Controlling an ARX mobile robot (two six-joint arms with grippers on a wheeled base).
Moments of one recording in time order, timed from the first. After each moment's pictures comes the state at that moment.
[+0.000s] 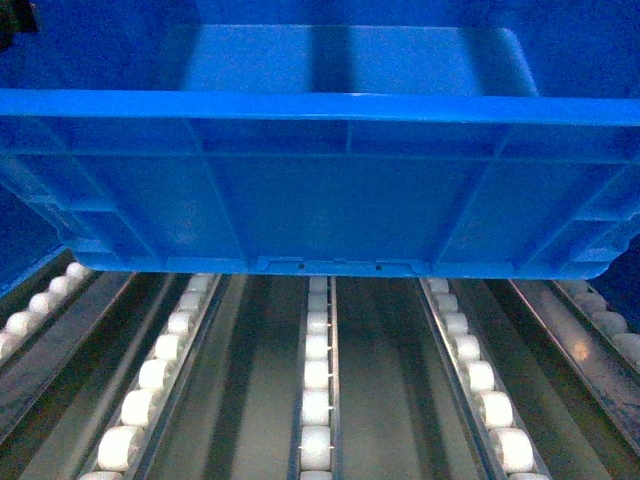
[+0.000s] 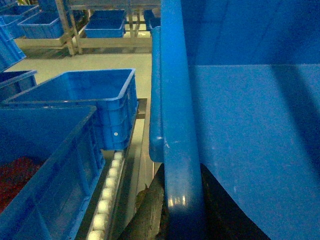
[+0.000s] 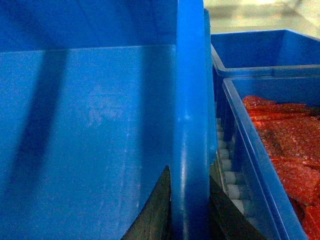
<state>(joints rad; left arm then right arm) -0.16 1.32 0.60 0.70 -0.15 0.03 0.14 1.32 0.74 0.40 0.06 0.11</state>
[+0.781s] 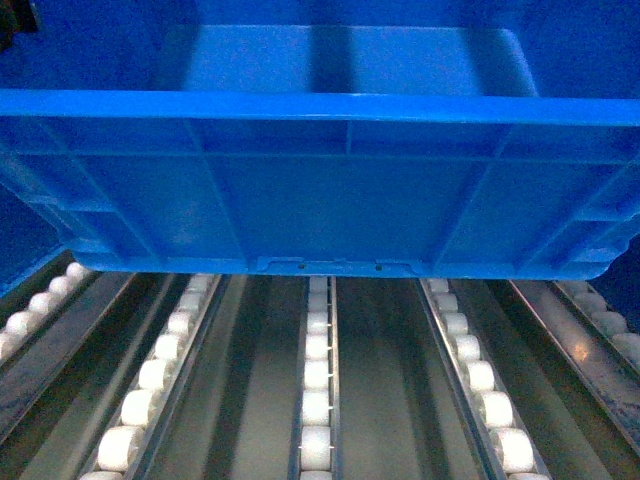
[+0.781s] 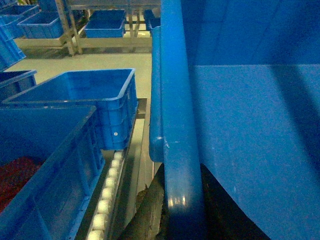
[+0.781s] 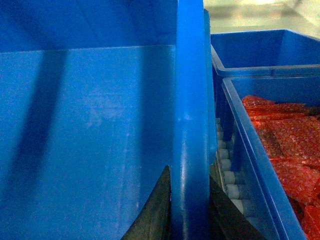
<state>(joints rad) -0.16 1.32 0.60 0.70 -0.15 0.03 0.14 1.32 0.74 0.40 0.06 0.11</state>
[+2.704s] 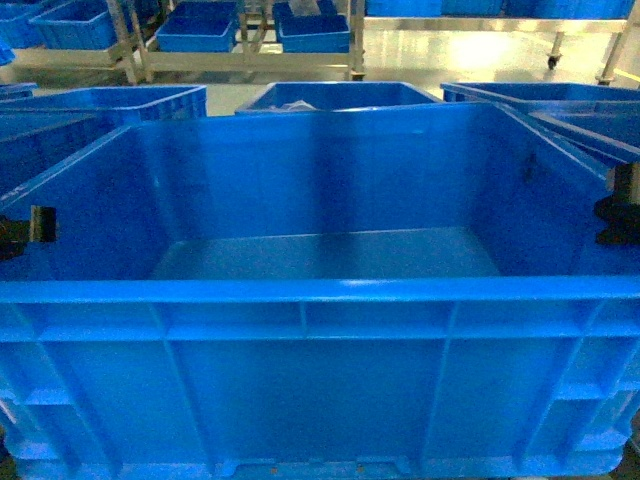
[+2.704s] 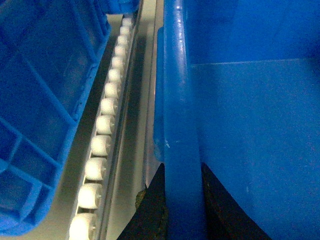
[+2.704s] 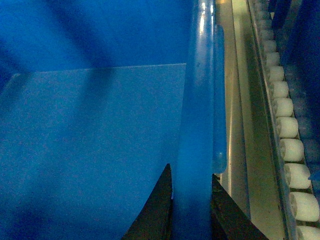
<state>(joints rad) -0.10 1.38 0.62 0.20 -0.18 0.00 0.17 1.42 0.69 0.18 -0.11 0.17</state>
